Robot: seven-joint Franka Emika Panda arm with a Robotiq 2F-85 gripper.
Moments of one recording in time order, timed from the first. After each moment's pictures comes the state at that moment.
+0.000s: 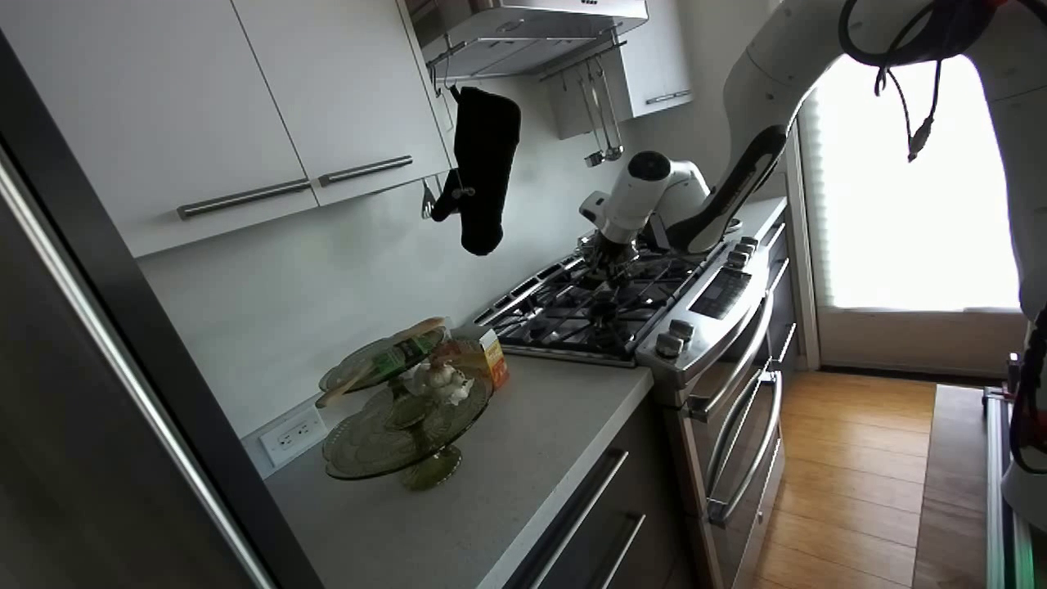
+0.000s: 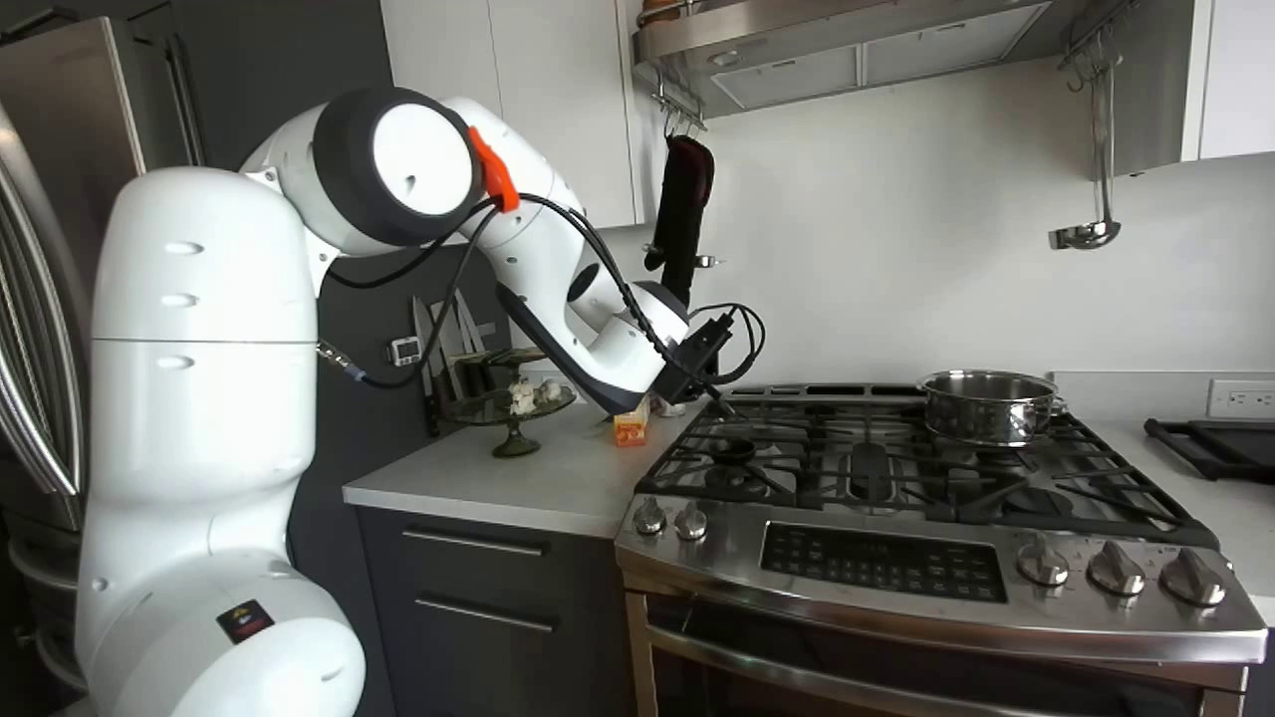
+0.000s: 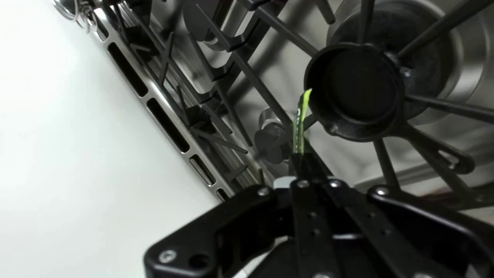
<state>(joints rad) -0.17 0.17 0.00 -2.03 -1.18 2.99 0.09</state>
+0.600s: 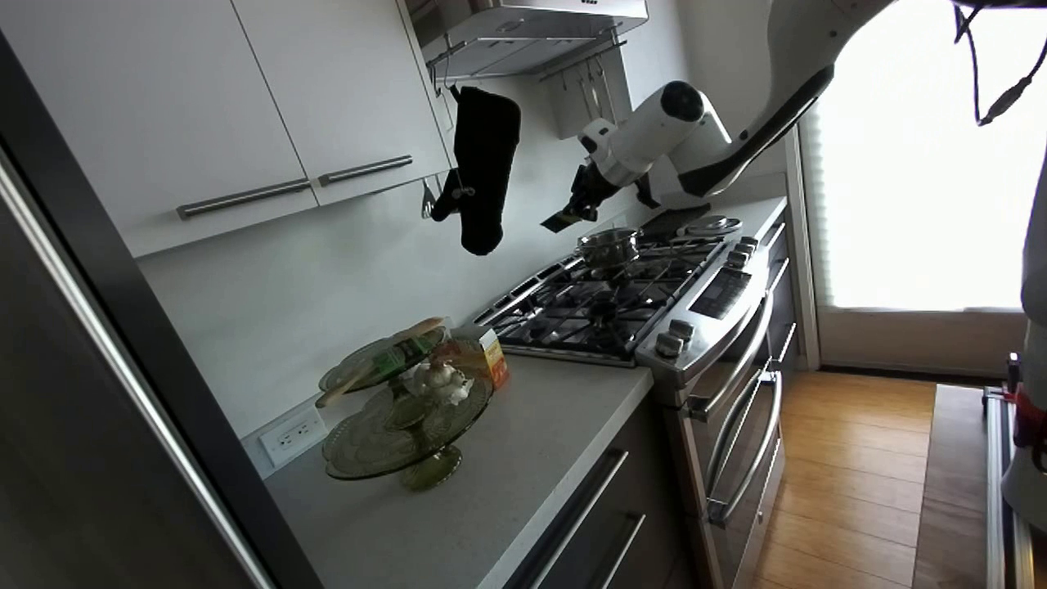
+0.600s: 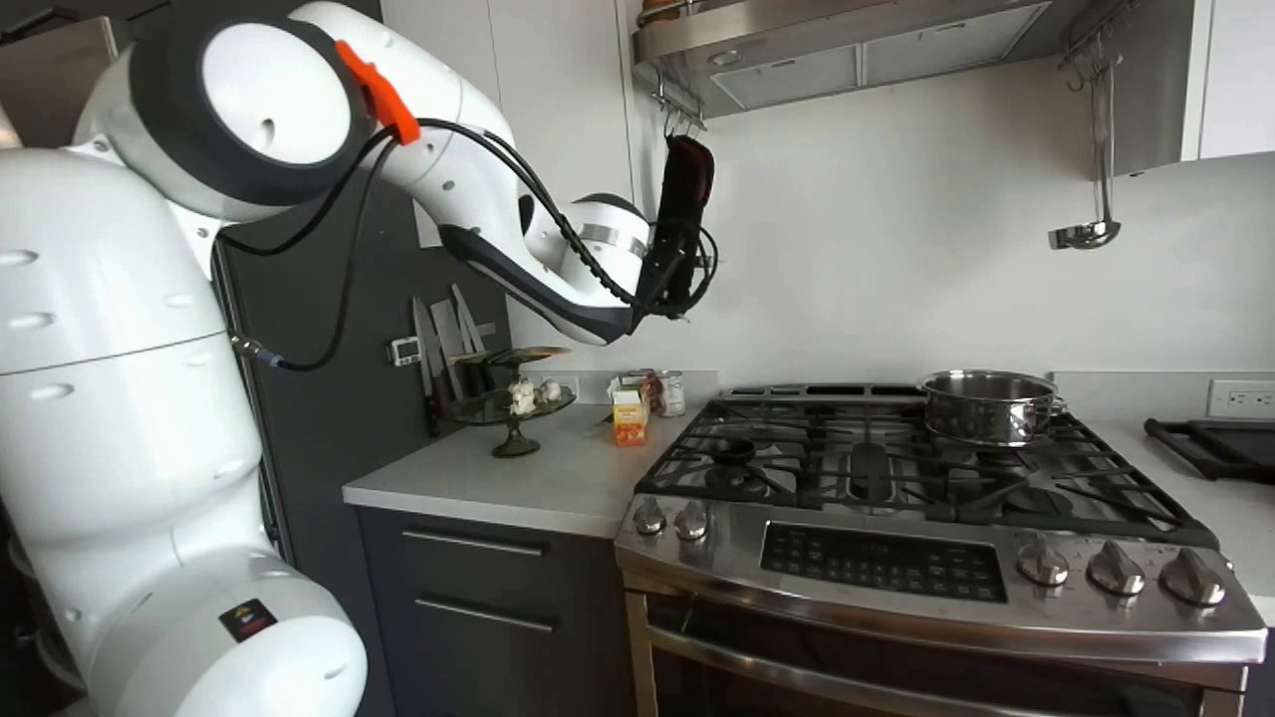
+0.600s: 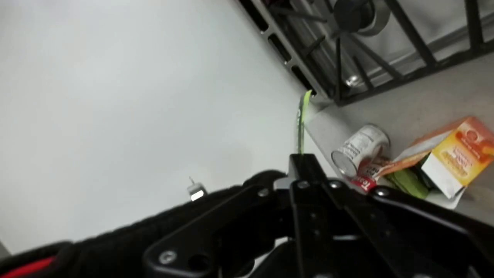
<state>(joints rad) -0.15 -0.08 0.02 -2.05 -1.50 3.14 0.45</state>
